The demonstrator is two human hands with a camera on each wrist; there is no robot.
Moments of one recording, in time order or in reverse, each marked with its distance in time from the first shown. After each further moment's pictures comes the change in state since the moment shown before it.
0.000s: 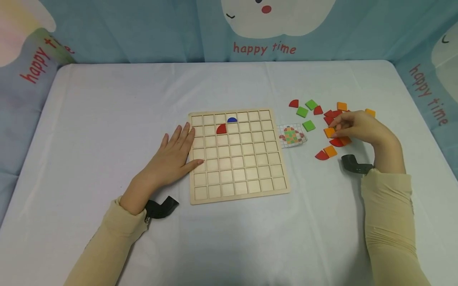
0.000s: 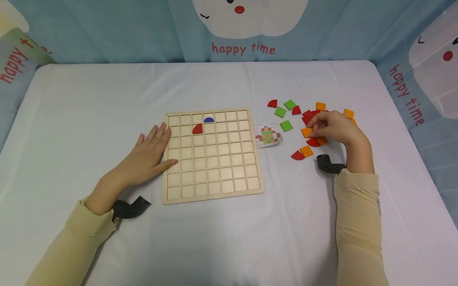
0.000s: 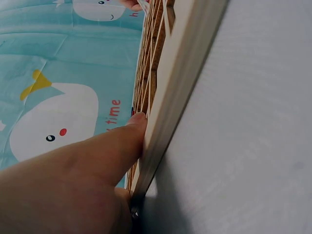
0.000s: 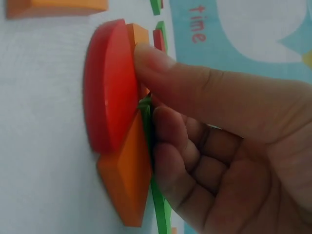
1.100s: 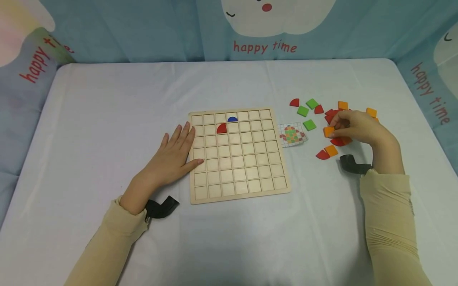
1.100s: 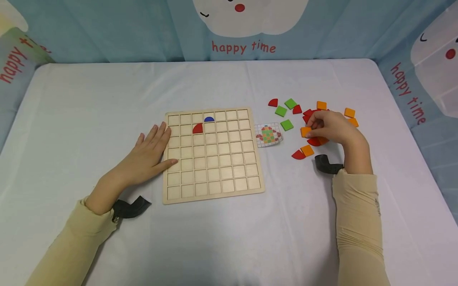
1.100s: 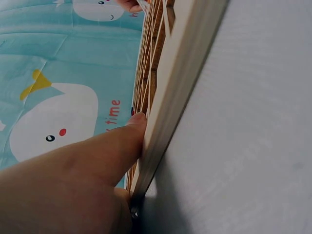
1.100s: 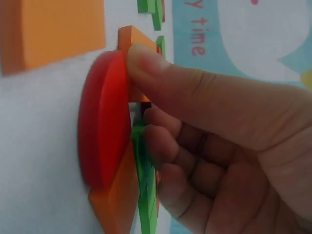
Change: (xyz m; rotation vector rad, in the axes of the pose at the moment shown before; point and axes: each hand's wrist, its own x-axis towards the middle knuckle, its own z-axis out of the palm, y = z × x) left_hand 0.000 0.001 -0.001 -0.001 -0.007 0.003; right_hand 0.001 -0.011 0.004 -0.073 -0.004 0.001
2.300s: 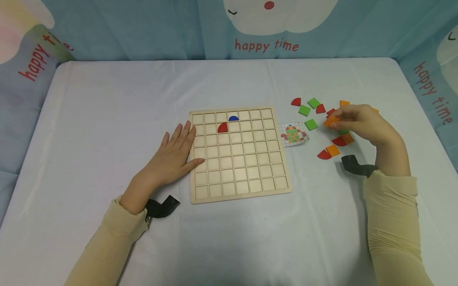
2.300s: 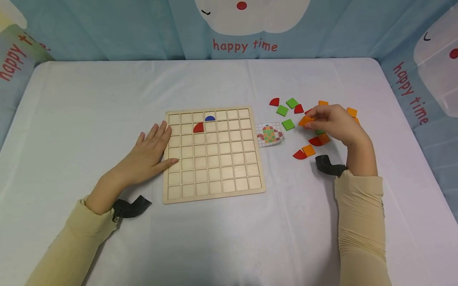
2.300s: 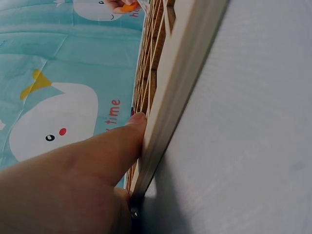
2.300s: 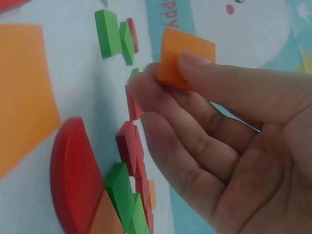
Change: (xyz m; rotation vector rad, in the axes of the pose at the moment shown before) left_hand 0.001 -0.001 0.000 -0.003 0.008 0.006; right_hand -0.012 -0.007 -0.004 0.233 0.096 -0.109
